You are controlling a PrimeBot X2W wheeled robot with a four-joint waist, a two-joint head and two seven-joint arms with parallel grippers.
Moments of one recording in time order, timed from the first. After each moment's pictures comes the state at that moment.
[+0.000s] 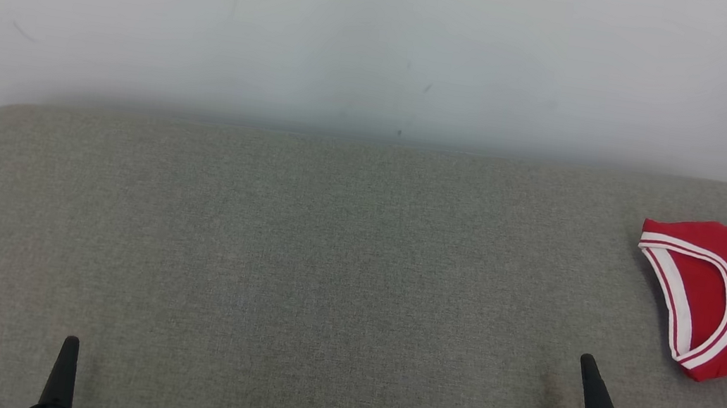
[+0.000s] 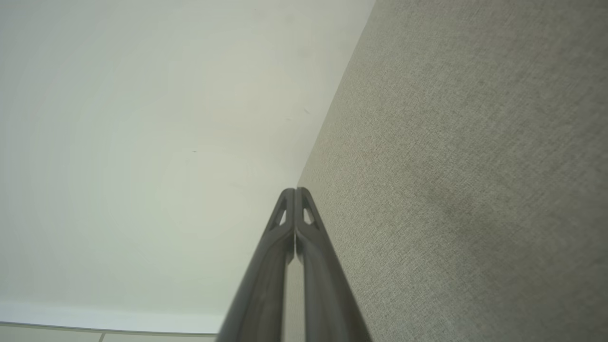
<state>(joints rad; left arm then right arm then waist) -0.02 0.06 0.14 0.22 -1.28 -0.12 0.04 -0.08 -0.05 -0.03 0.27 1.26 0.13 0.04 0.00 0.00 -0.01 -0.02</state>
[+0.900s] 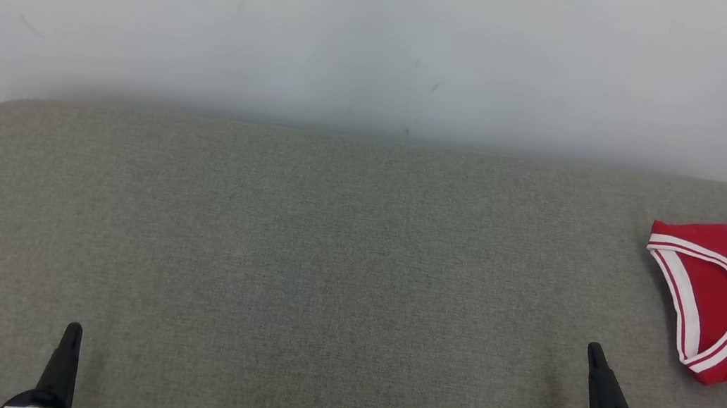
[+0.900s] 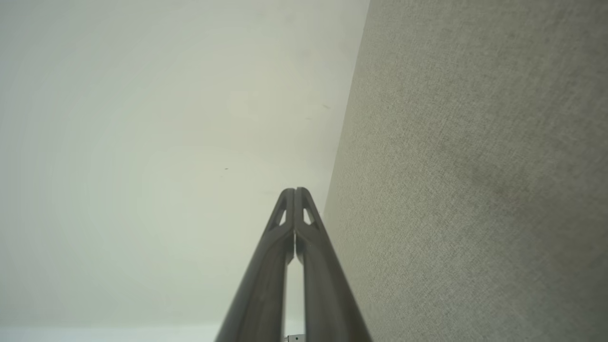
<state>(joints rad) -0.04 0.05 0.16 0.21 -1.49 -0.12 0.10 -0.10 -0.05 -0.05 0.26 1.49 0.13 0.07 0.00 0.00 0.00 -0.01</state>
